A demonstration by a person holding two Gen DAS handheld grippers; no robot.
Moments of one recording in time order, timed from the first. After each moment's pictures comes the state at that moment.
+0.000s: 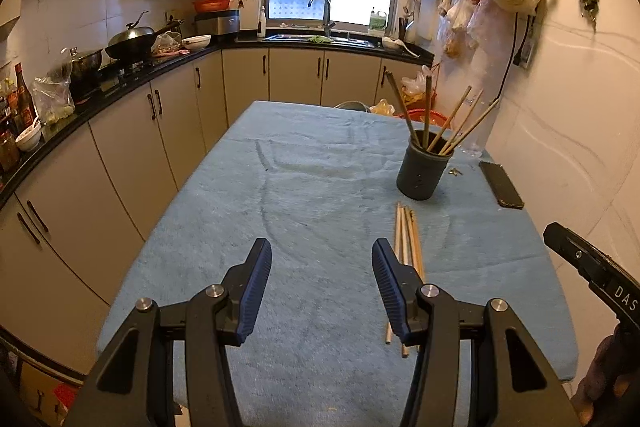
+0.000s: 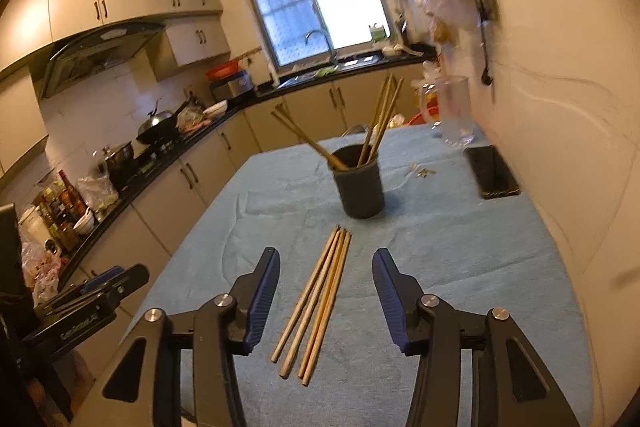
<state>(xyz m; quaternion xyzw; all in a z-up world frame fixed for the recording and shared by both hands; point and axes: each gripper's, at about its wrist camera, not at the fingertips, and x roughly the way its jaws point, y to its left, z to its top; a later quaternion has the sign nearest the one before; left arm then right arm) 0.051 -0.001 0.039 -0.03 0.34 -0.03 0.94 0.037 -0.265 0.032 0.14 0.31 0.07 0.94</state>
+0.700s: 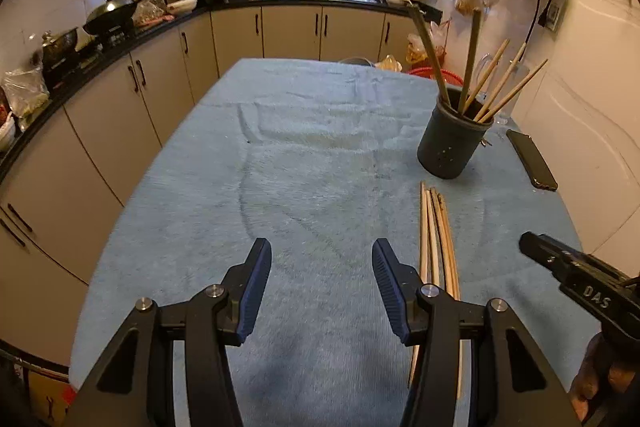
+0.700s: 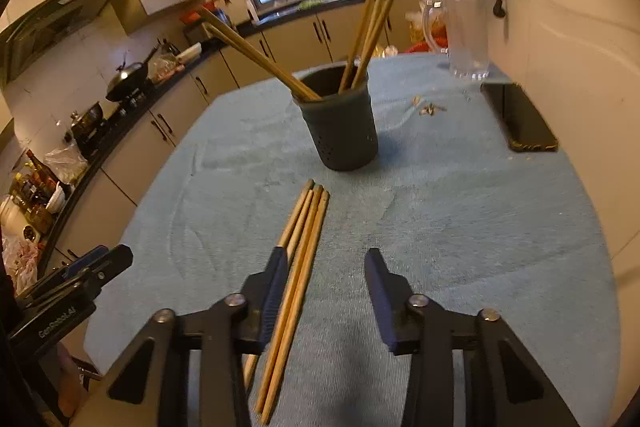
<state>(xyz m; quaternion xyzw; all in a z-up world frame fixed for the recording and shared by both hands) 0.140 -0.014 -0.014 -0.02 0.42 -0.04 0.91 0.145 -0.265 -0.048 0.14 0.42 0.07 0.89</state>
